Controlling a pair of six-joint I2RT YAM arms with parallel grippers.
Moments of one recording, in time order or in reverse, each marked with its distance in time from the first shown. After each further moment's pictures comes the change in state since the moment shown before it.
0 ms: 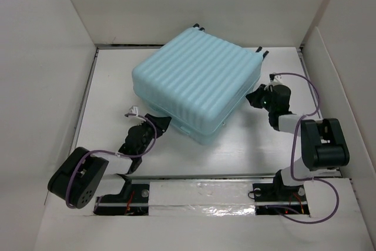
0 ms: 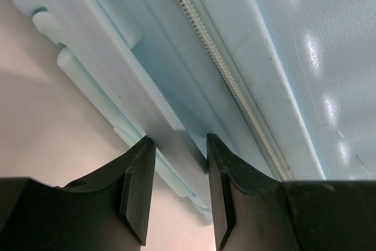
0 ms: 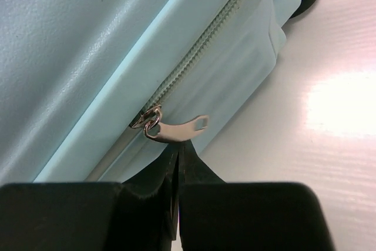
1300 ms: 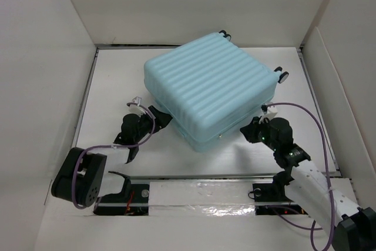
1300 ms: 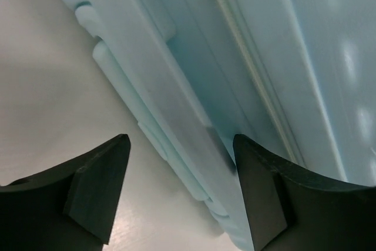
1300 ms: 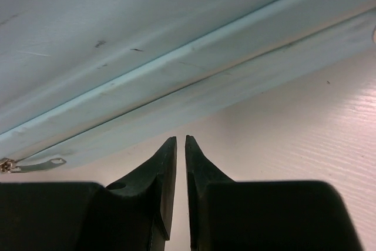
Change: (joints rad) left arm 0.187 -0.016 0.129 -0.276 0.335 0.144; right arm 0.328 -0.883 -0.288 -0.669 0.162 -0.052
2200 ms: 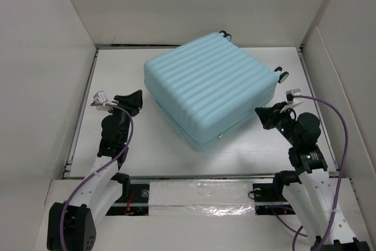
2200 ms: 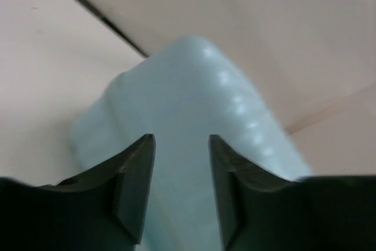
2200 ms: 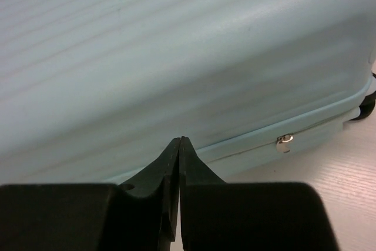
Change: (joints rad) left arm 0.110 -0.426 0.114 -0.090 -0.377 -0.070; right arm -0.284 -0.114 0.213 -0.028 -0.208 -0.103
